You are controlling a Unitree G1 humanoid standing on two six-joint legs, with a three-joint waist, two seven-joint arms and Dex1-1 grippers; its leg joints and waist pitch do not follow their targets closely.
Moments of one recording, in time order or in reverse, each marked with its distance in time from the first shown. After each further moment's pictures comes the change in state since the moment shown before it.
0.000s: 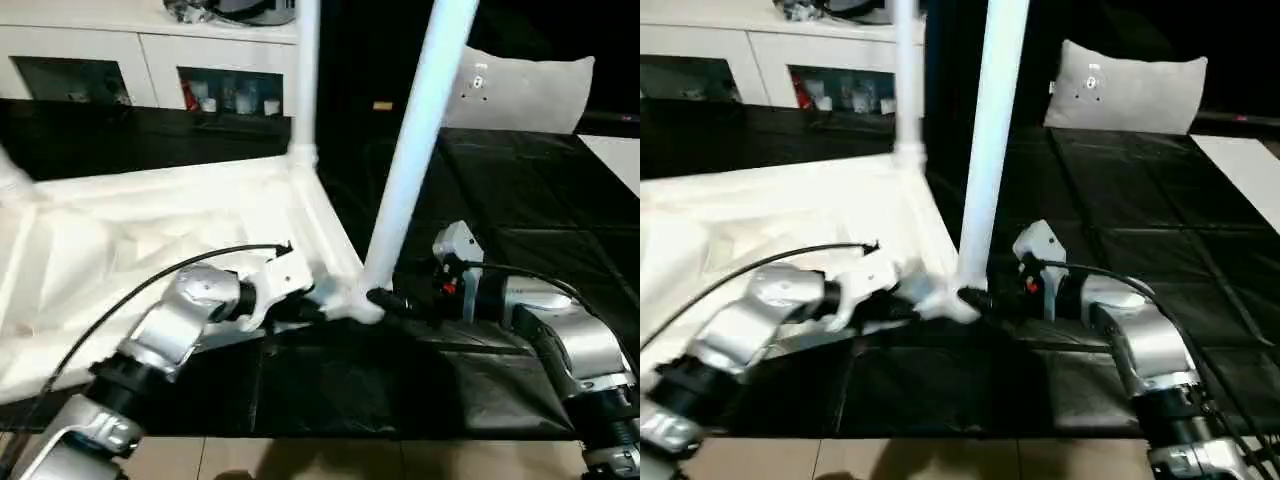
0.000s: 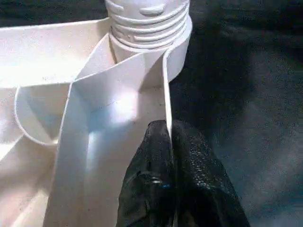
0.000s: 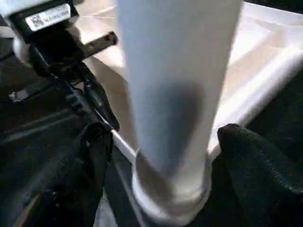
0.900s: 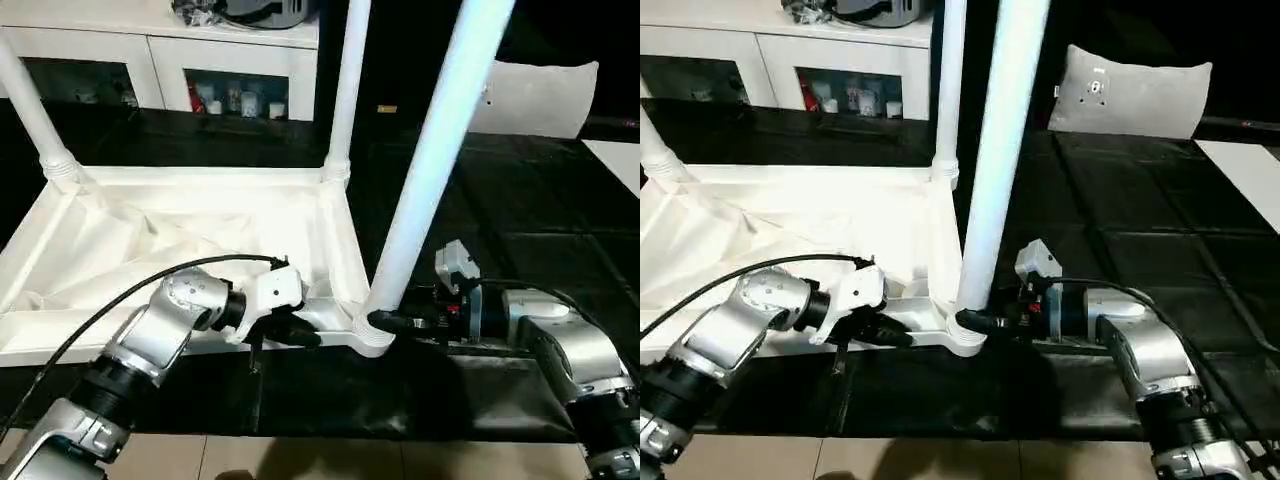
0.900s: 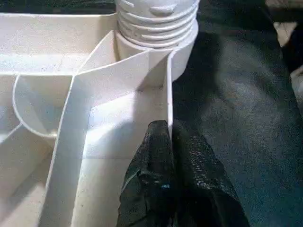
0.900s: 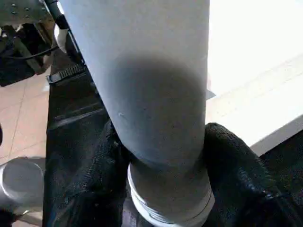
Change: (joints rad) left arm 0.018 0.000 0.007 -0.002 -0.043 0.014 -0.072; right arm 0.009 -0.006 0.017 0.101 0.039 -0.034 0.139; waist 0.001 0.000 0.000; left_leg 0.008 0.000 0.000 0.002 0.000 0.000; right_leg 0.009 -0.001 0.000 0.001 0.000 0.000
